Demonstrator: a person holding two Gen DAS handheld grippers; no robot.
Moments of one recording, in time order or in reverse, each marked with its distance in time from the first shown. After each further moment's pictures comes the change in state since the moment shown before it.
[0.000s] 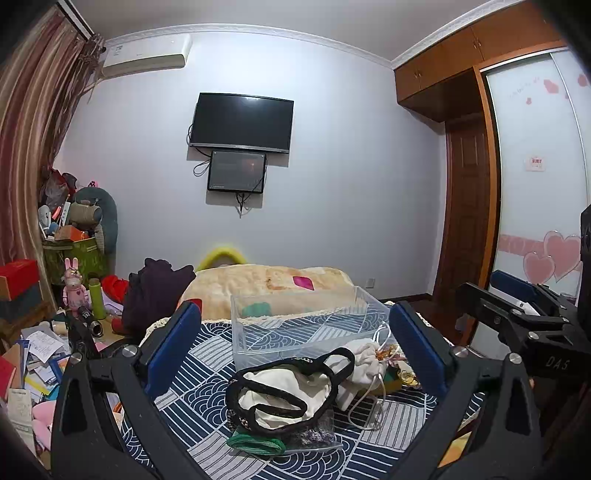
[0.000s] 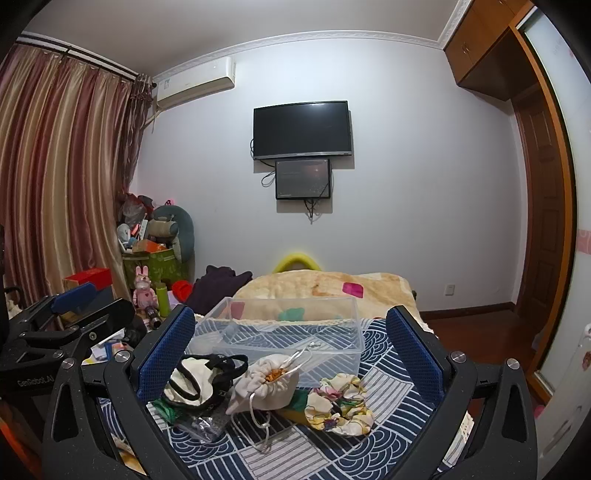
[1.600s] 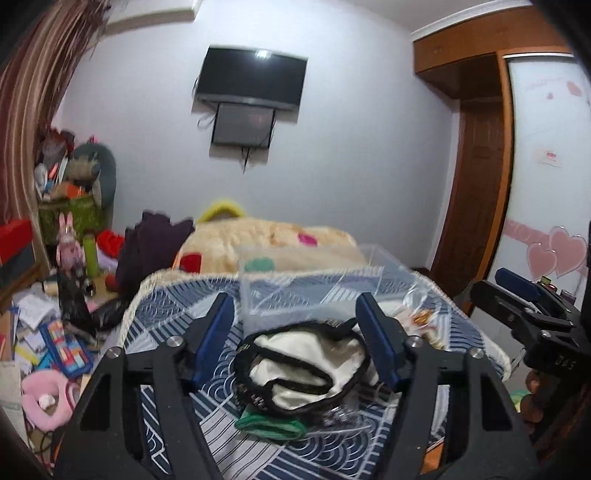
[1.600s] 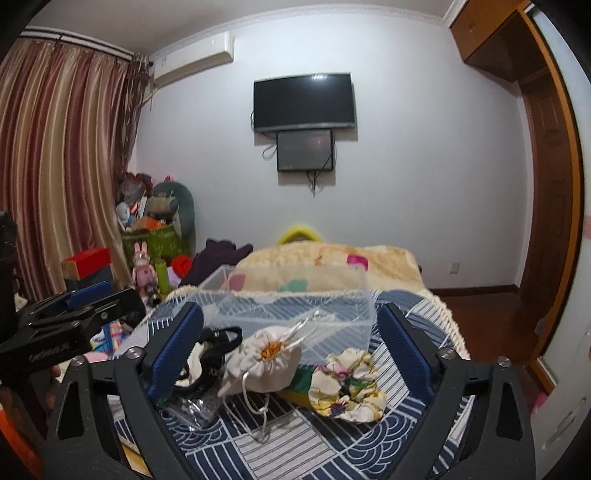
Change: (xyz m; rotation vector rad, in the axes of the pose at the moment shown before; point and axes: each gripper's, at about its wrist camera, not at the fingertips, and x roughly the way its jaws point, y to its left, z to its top) left arm 0.051 0.036 -0.031 -0.079 0.187 -0.001; right arm 0.033 -0.001 -0.031 0.007 0.117 0.020
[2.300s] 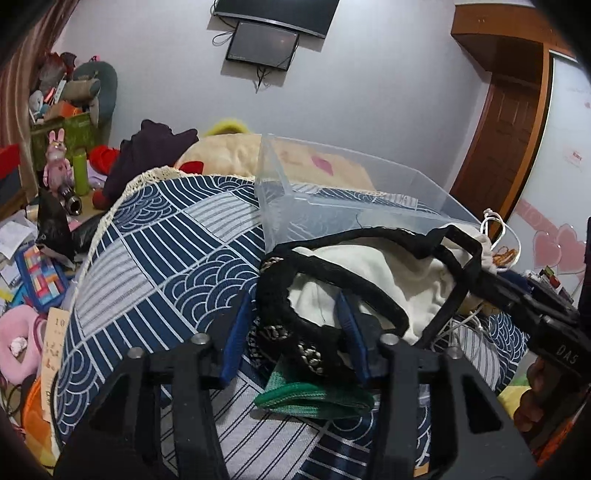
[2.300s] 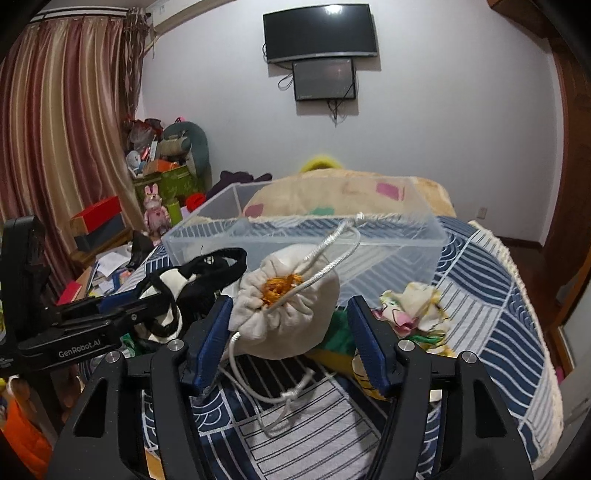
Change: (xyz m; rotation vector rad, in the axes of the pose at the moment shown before) left arm 0.073 0.045 -0.052 -0.128 0.267 -0.036; right arm 0.064 0.006 -0.036 0.012 0.257 0.092
